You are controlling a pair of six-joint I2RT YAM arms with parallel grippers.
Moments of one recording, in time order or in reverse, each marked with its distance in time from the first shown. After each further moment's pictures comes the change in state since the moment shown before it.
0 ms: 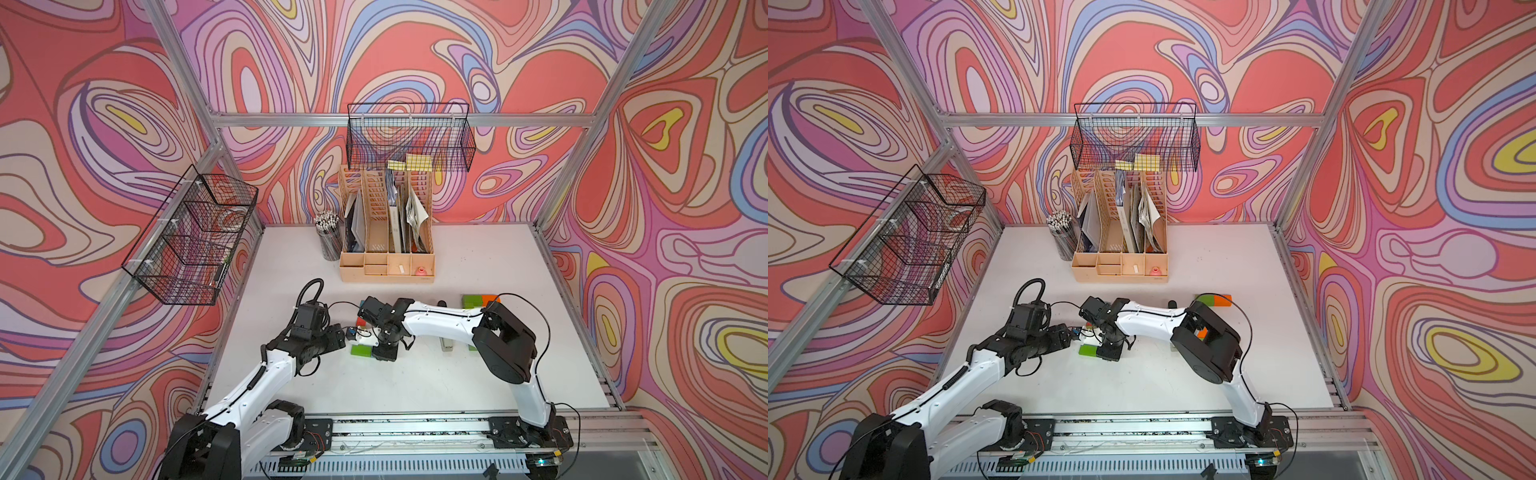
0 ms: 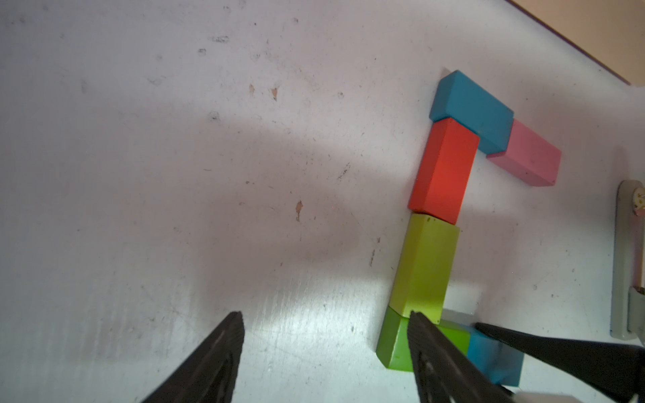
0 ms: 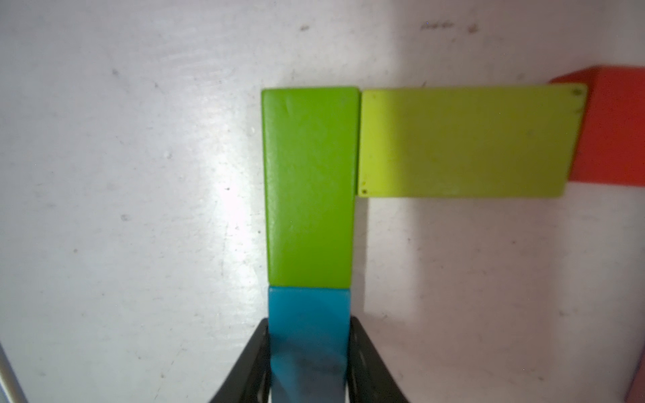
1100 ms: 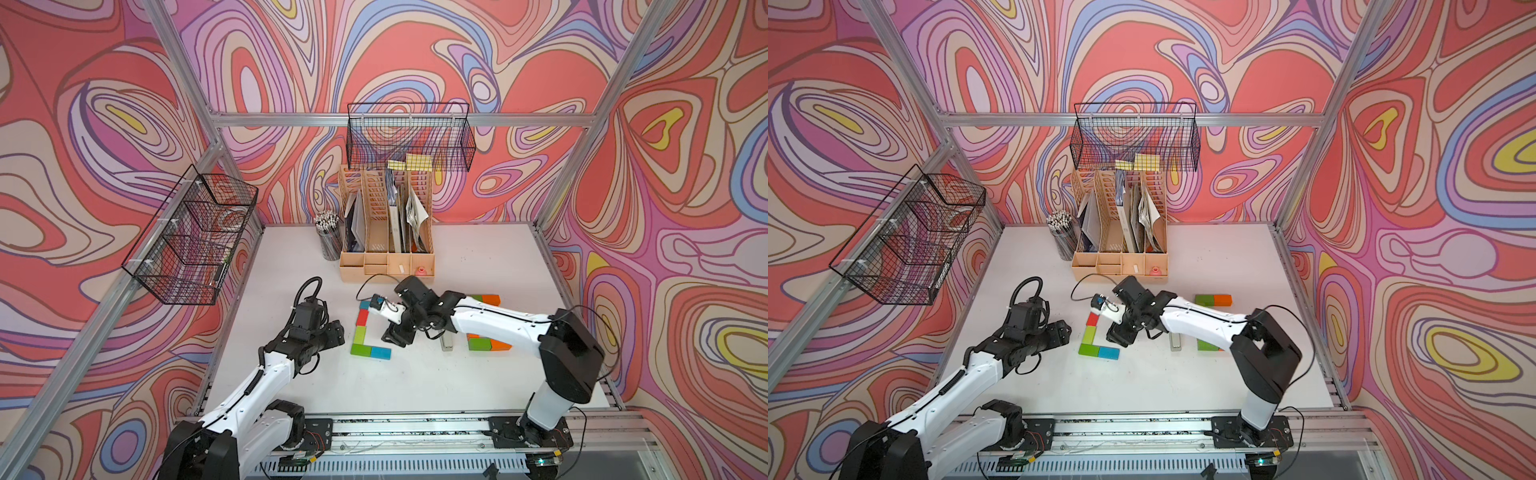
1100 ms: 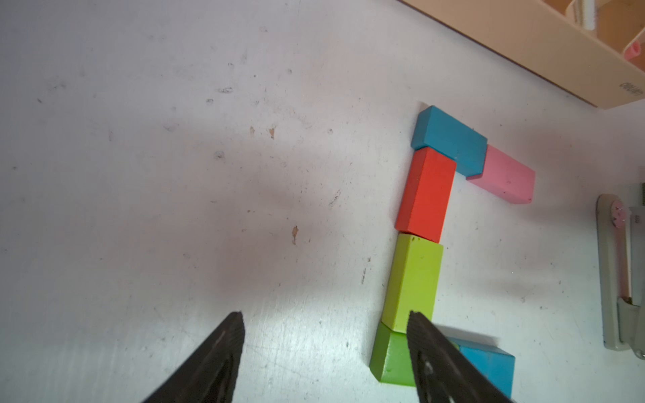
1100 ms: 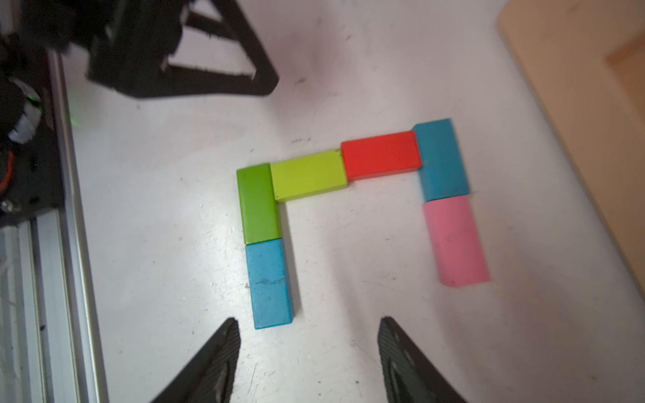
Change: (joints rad) left arm 0.000 -0.035 0.000 0.046 -0.035 0.026; right arm -0.184 -0.436 -0.349 0.377 -0.137 0.159
